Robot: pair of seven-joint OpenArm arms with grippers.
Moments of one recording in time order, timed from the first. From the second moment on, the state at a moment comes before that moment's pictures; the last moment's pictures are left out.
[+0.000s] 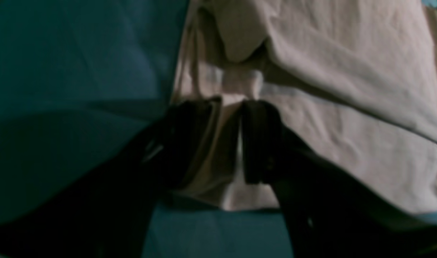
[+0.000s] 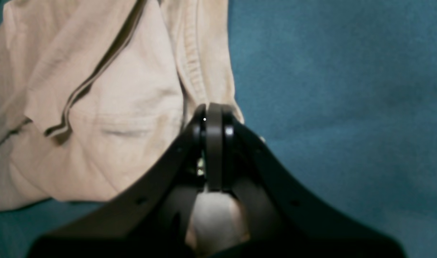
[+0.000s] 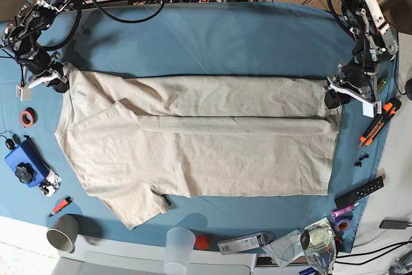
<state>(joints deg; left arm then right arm) 6.1 -6.0 -29.4 86.8 -35.5 -17.7 52.2 0.4 19.8 49.7 70.1 38.4 35.0 -62.8</state>
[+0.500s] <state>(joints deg) 6.1 -5.8 -28.8 91.4 -33.3 -17.3 62.9 -0.1 20.8 49.7 69.9 40.9 37.8 -64.0</state>
